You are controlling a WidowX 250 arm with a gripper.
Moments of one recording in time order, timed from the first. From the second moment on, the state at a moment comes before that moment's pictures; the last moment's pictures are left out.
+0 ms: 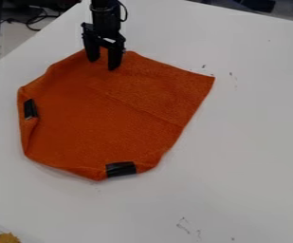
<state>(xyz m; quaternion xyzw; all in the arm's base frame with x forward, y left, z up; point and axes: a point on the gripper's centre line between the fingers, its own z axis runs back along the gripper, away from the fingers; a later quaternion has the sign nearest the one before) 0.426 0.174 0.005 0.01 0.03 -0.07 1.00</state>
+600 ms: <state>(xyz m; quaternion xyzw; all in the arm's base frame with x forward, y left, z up) 0.430 0.180 0.007 0.01 0.01 -0.07 1.00</state>
